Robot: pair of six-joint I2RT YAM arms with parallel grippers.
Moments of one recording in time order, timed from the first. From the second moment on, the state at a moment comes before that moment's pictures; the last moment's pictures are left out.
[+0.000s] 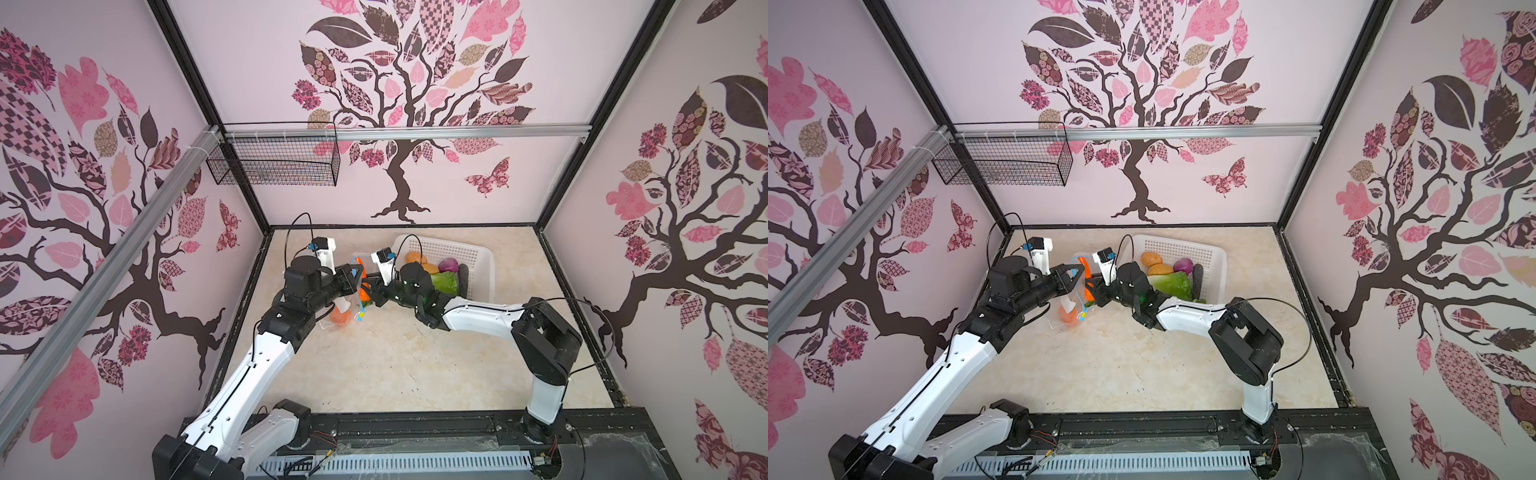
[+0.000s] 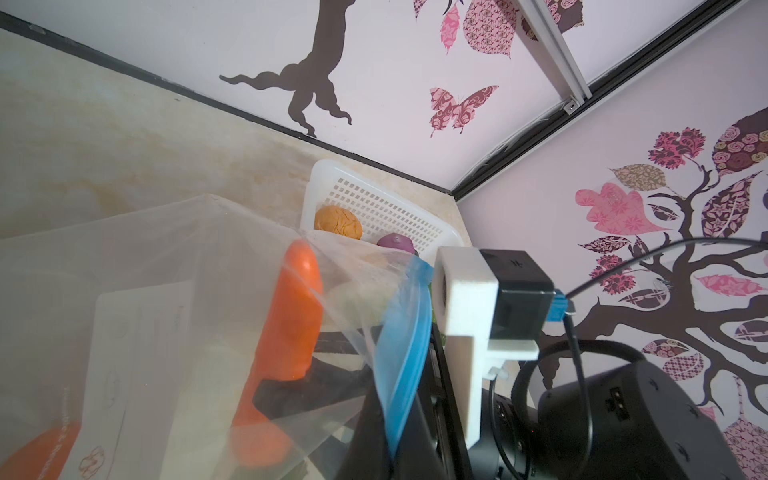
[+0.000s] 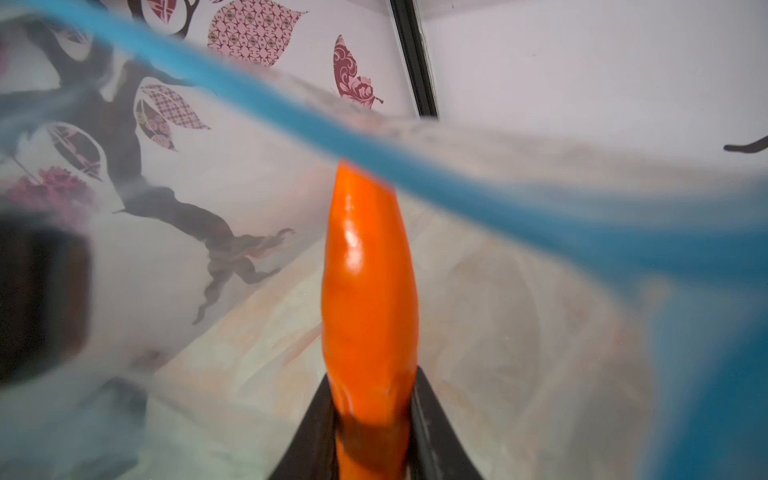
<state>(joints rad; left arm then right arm) -0.35 1.02 0.93 -0.24 0.27 -0.63 0.86 1.86 1.22 0.45 -0.18 0.34</state>
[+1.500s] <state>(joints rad) -0.22 1.17 0.91 -0.23 0.37 -0.50 0.42 1.49 1.07 -0.11 0.06 0.32</state>
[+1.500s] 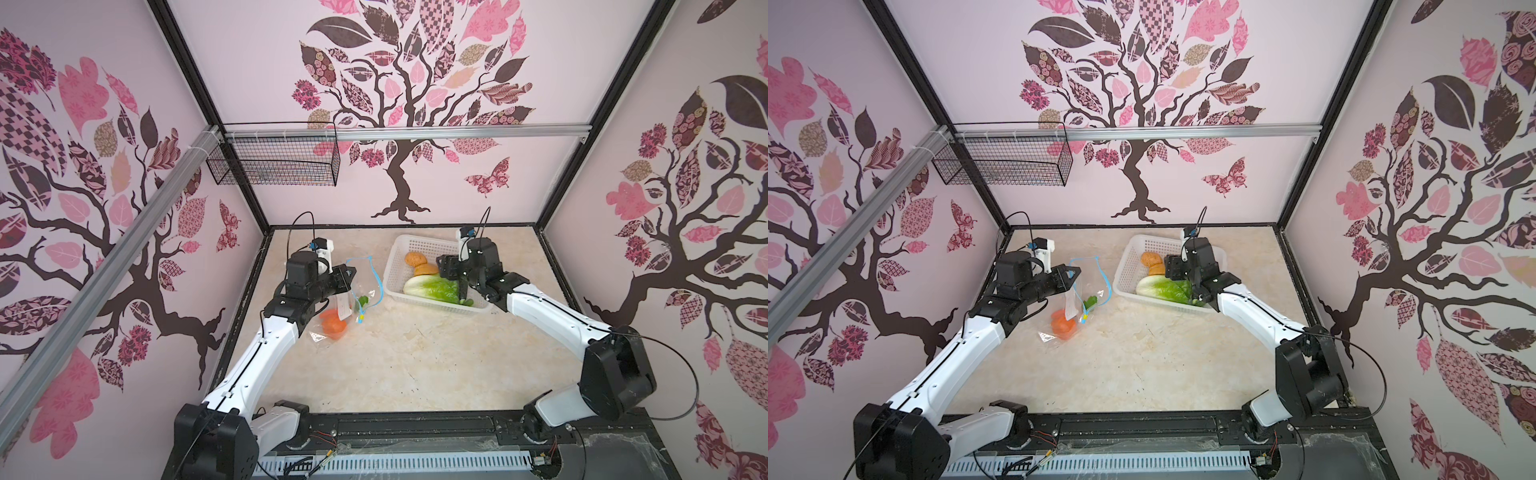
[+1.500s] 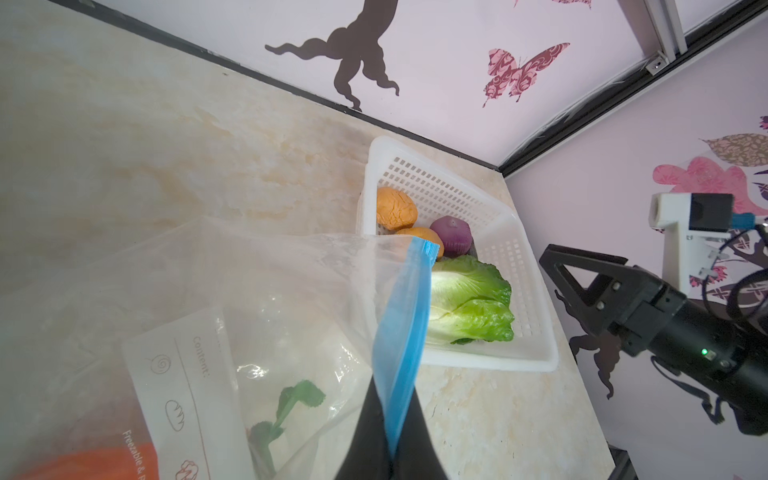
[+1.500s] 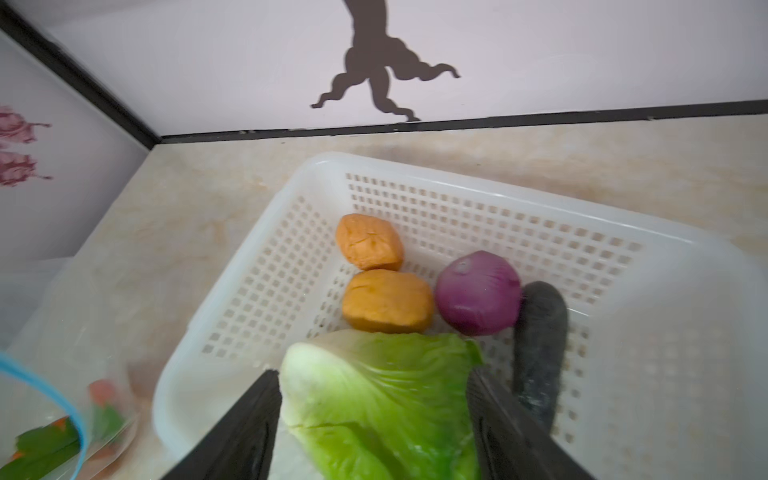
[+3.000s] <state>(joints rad) -0.23 1.24 0.91 -0.23 0.47 -0.50 0.25 1.97 1.25 -0.24 0.13 0.35</state>
